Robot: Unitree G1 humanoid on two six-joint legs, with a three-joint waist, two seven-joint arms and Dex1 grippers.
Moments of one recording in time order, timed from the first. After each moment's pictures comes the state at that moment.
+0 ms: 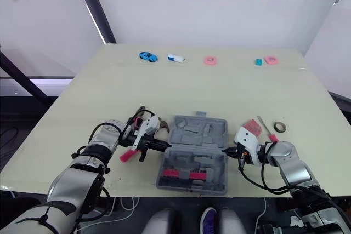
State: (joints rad) left arm -0.76 0.46 -0.13 1.02 0.08 -0.03 -1.53; right arm -0.28 -0.56 0.19 0.11 0.09 0.29 1.06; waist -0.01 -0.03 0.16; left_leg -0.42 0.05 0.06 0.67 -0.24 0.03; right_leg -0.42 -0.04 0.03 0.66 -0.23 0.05
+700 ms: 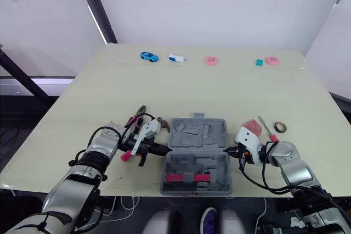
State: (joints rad) left arm -0.68 0.47 -0.16 0.85 0.03 0.08 -1.53; right arm -0.28 -0.57 0.19 0.12 0.09 0.28 1.05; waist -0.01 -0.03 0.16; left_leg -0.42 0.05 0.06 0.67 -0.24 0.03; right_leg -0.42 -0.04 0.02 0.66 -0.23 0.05
